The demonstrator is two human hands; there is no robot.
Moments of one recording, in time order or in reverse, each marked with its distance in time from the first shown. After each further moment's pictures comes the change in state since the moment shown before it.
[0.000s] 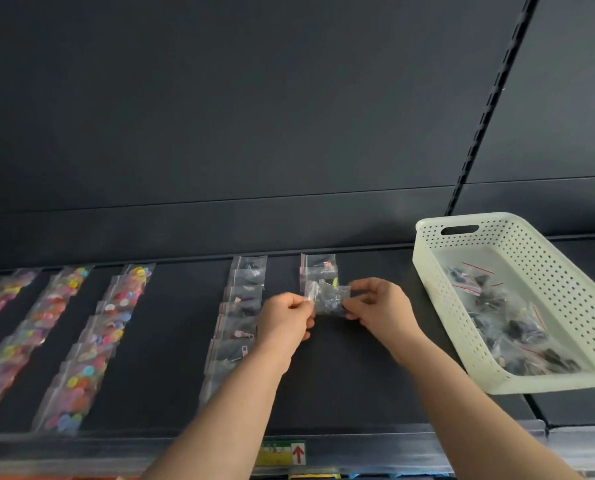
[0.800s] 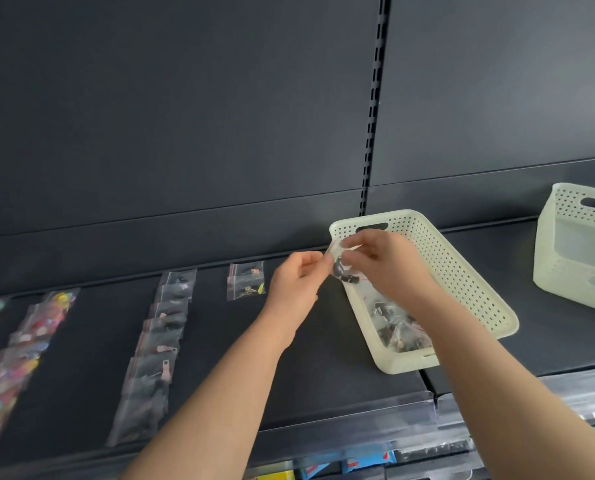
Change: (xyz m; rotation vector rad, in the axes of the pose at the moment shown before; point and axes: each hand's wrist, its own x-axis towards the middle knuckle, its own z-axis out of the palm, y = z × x) left_hand -0.049 0.069 0.107 -0.046 -0.257 0.285; right_hand -0.003 -0.013 -0.143 -0.213 0.124 -0.317
